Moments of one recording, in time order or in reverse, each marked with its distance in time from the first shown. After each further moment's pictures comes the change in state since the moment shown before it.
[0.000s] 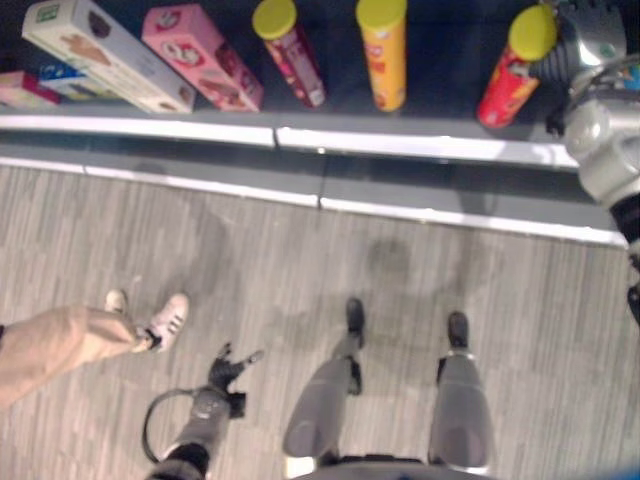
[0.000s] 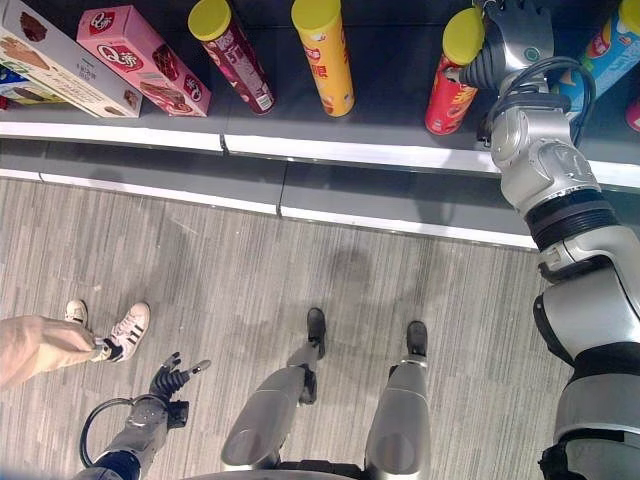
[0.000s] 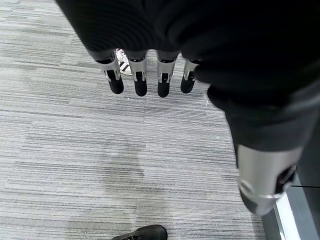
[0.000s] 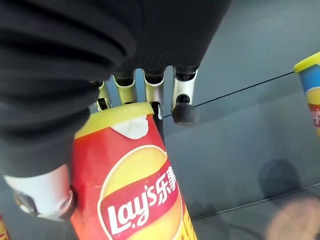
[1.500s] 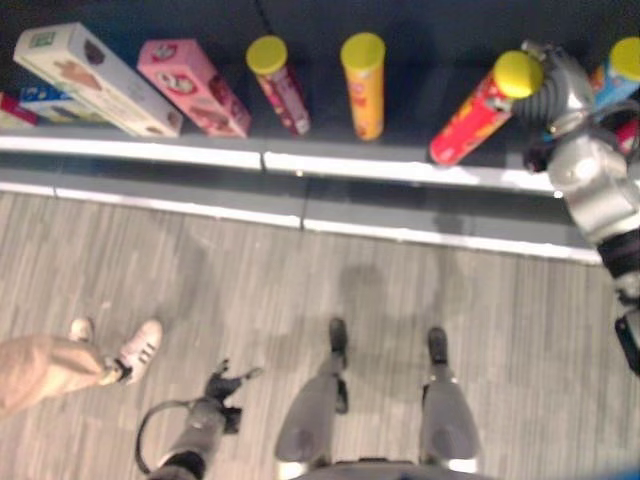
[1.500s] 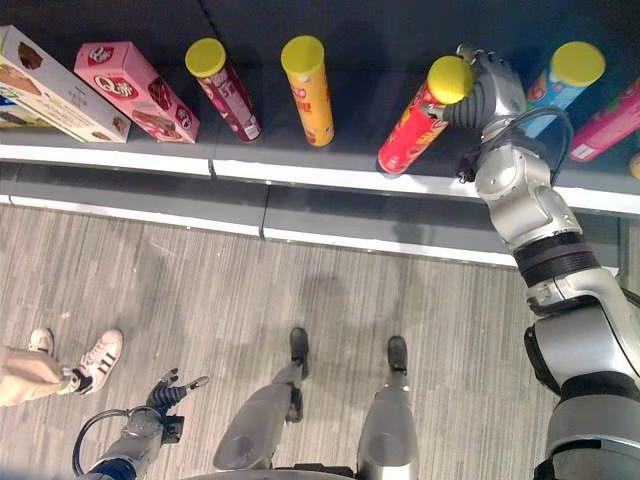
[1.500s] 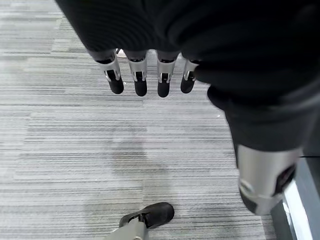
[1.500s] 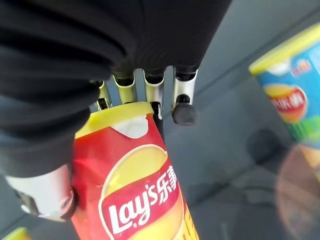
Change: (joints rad) left arm 0.010 0.000 0.001 0.057 0.061 0.029 -0.039; right arm 0.190 0.034 -0.183 -0.118 0.228 -0.049 0.086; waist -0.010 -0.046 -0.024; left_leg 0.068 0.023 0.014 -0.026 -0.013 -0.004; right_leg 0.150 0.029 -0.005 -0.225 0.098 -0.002
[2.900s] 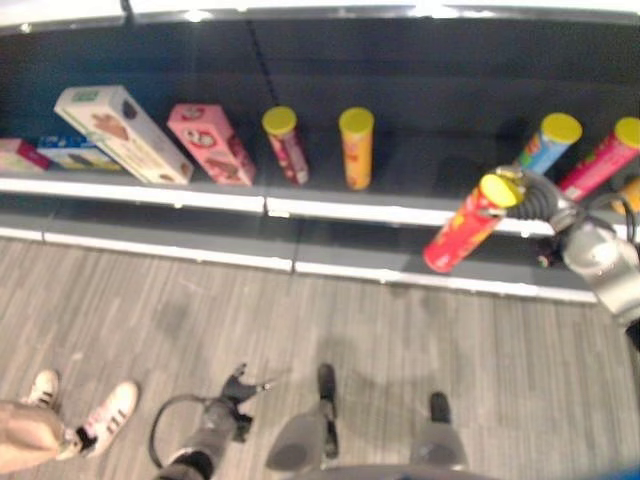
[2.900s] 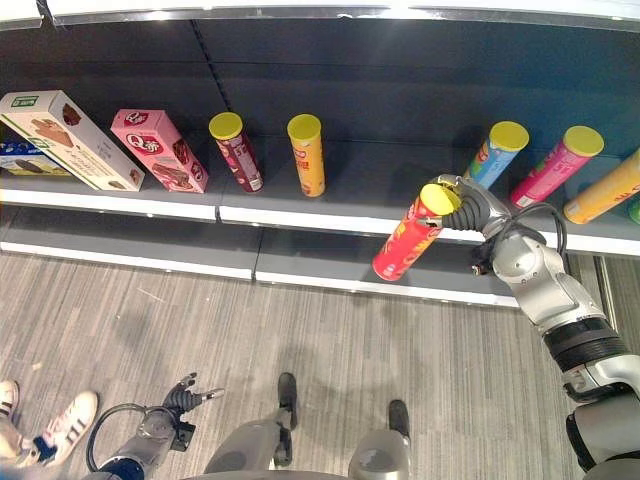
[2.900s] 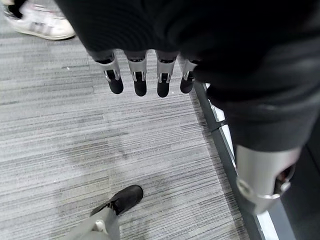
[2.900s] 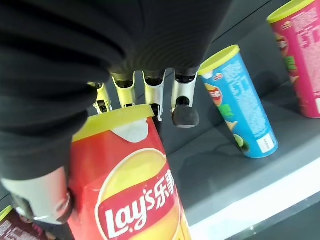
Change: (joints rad) left arm -0.005 -0.008 -0.075 0.008 0.165 0.045 0.001; right arm 0.492 -0.131 -0.103 -0.285 0.164 -0.058 0.289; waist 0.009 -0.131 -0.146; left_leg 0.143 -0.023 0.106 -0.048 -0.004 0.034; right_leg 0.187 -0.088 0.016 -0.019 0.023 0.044
